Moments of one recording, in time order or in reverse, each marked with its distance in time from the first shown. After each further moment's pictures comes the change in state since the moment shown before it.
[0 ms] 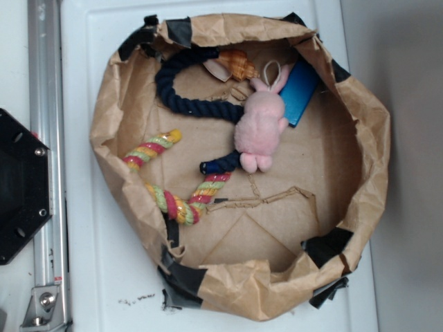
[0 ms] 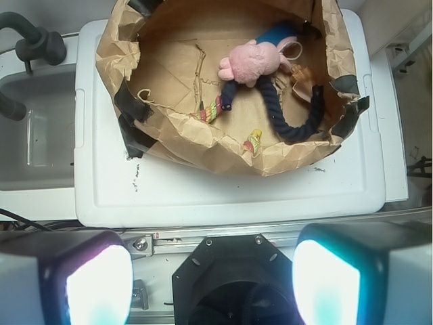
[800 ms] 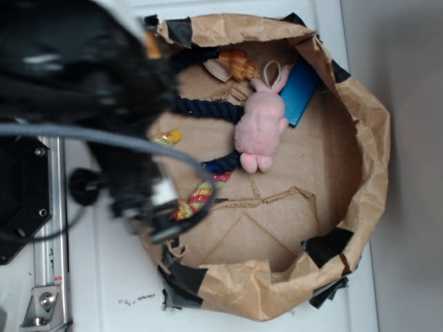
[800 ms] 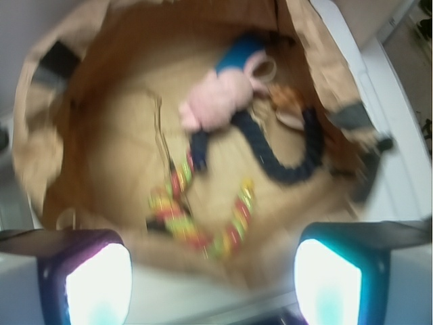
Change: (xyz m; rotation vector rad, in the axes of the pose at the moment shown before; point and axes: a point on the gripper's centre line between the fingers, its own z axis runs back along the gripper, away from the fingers) arm 0.086 0.032 -0.076 -0.008 -0.042 0.324
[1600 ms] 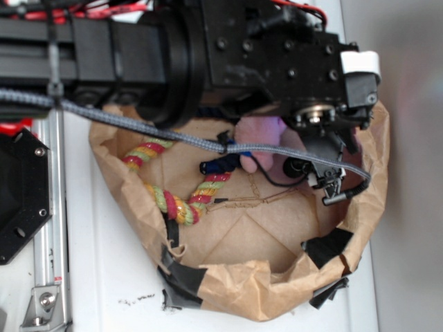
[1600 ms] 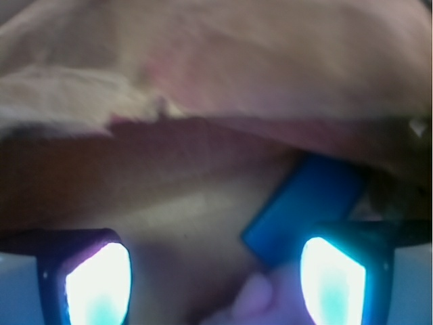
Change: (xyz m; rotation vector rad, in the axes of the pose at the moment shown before) arm 0.103 -0.015 -0.116 0.033 -0.136 -0.132
